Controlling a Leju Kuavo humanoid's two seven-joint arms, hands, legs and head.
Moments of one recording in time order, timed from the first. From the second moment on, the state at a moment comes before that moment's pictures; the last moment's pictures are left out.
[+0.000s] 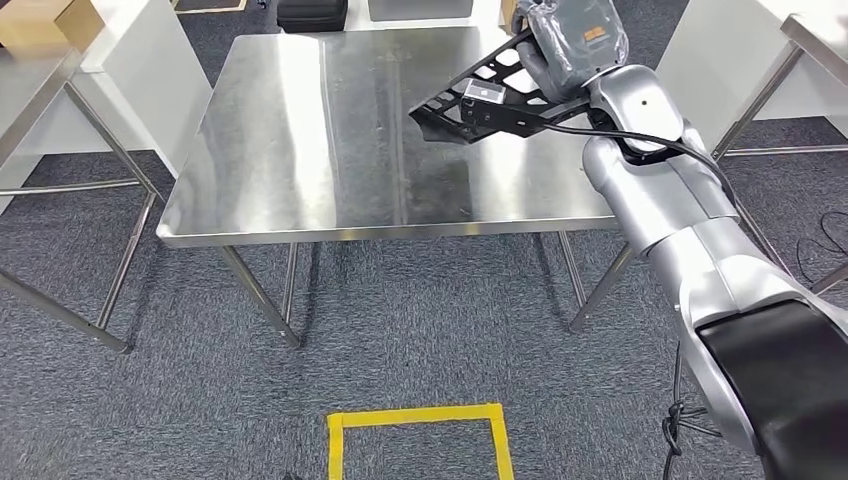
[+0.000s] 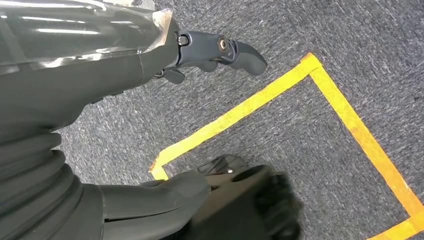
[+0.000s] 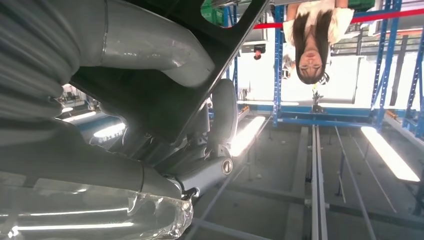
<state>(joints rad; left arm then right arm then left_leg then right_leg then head) -0.12 -0.20 0.57 -0.20 -0.80 0.25 -0.47 -1.29 -0.05 0.66 -0.61 1.12 -0.30 -0.25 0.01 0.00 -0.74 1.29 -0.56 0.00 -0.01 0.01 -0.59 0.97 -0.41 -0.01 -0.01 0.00</state>
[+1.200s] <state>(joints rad) -0.13 -0.20 0.57 -0.20 -0.81 0.25 -0.47 -1.27 -0.06 0.66 -0.61 1.12 -0.31 -0.25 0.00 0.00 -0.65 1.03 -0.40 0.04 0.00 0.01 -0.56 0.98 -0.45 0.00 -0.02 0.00</state>
